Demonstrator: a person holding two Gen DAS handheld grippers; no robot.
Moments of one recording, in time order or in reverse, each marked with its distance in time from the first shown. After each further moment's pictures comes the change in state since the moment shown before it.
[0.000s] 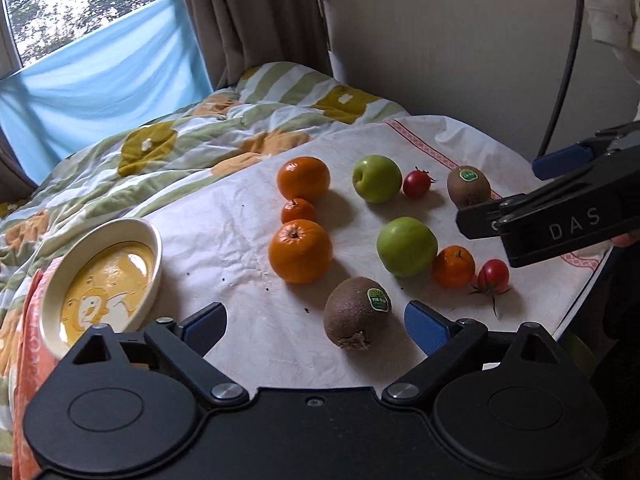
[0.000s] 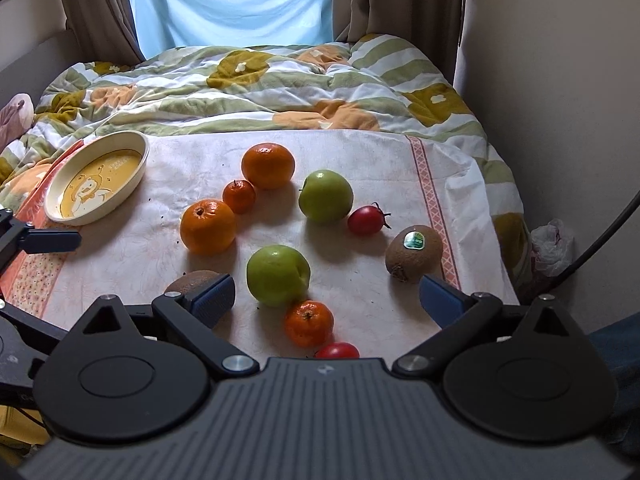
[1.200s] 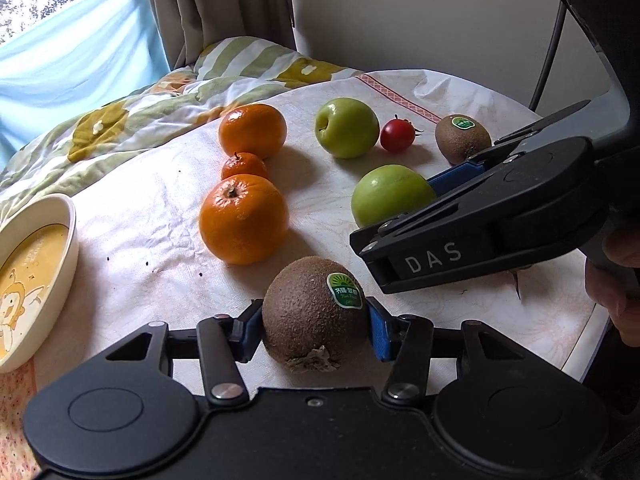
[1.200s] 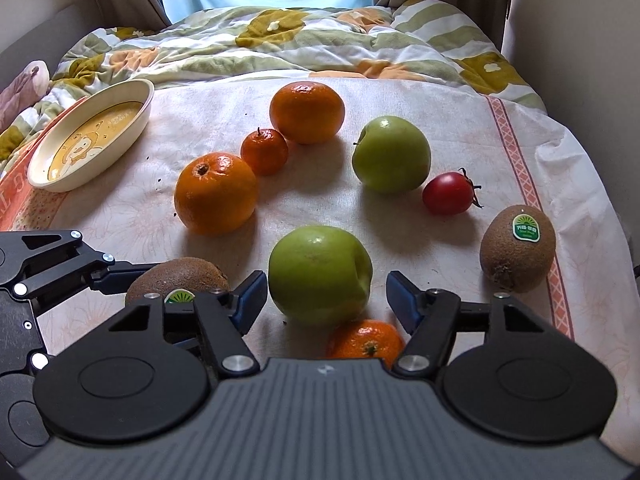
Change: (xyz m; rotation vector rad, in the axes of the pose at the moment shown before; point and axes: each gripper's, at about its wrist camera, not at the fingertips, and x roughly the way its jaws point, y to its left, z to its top) left arm 0.069 -0.011 -0.018 0.016 0.044 -0.090; right arm 0.094 0.023 -0.009 -0.041 0.087 0.096
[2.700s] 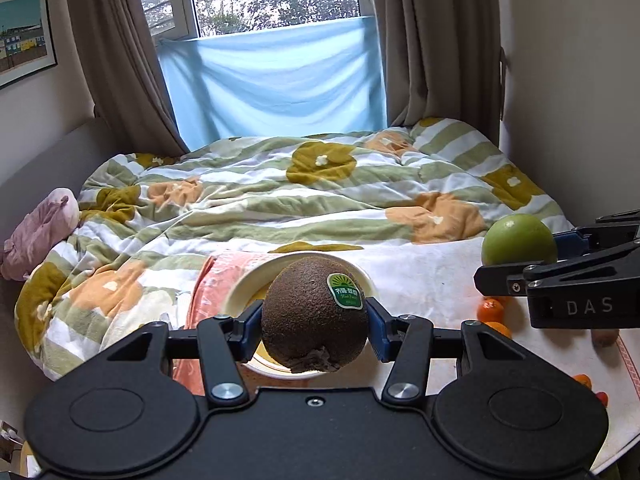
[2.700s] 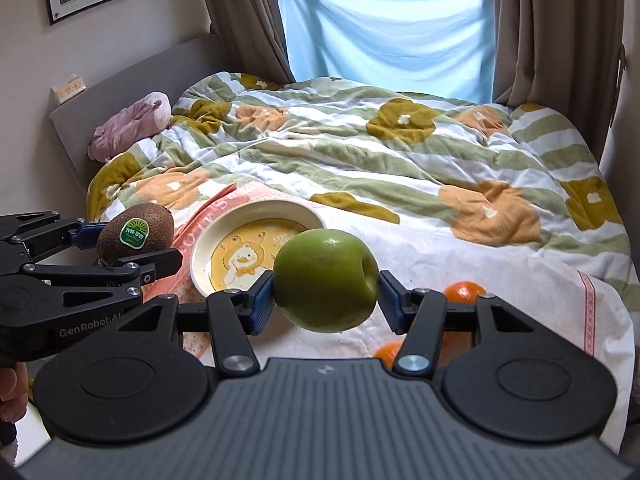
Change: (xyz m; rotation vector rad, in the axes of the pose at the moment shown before) left arm -0.166 0.129 0.038 -0.385 -0.131 0.461; right arm -0.104 0.108 0.126 -0.200 -0.165 0.282
